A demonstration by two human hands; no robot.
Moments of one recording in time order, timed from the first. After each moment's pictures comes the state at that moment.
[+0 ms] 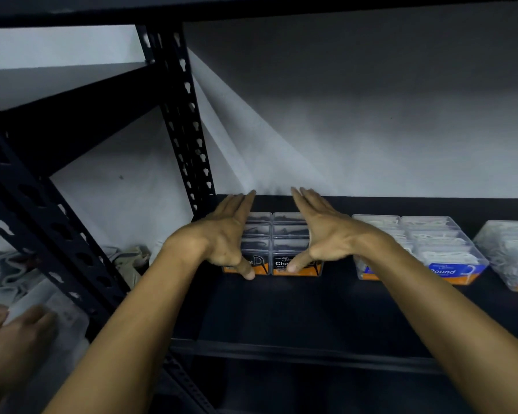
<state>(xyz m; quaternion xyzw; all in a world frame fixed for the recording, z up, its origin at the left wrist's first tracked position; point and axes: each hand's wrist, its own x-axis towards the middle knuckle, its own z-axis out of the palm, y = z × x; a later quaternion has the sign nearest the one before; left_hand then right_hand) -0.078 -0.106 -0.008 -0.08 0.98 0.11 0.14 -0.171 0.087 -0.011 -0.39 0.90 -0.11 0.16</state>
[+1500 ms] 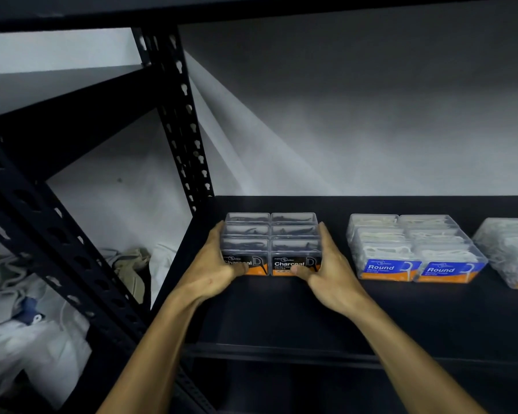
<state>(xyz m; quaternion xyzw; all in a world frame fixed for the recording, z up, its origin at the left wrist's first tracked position) -0.044 -0.103 -0.071 -0.19 0.84 0.50 -0.07 -0.124 0.104 -0.082 -0.25 0.82 -0.50 0.08</state>
